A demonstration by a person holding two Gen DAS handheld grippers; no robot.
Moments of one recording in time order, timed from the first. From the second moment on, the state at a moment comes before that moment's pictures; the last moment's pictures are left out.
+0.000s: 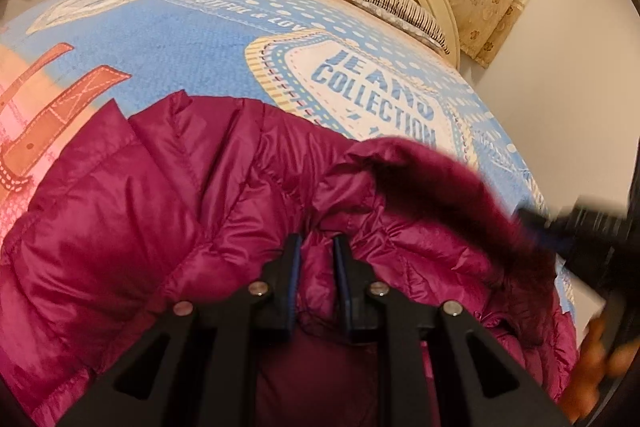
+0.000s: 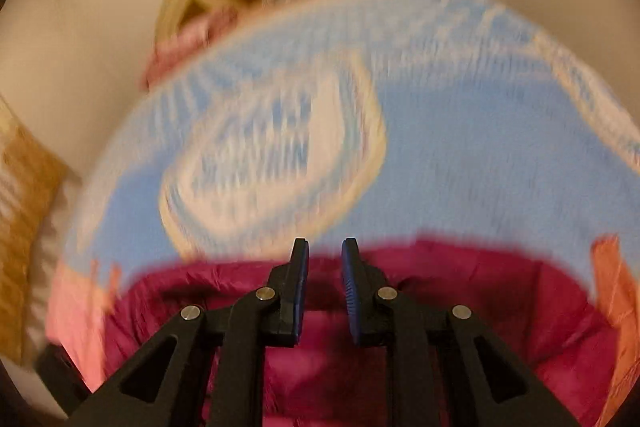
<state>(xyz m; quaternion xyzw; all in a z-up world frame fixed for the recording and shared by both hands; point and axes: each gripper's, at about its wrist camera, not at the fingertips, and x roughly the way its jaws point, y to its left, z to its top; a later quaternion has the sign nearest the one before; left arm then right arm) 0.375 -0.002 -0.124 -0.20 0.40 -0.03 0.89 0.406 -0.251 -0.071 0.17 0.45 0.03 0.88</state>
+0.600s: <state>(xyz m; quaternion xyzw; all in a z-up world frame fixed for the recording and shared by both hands) 0.404 -0.049 -0.019 -0.08 0.34 -0.08 0.94 0.365 -0.240 -0.118 0.10 0.42 0.04 0.90</state>
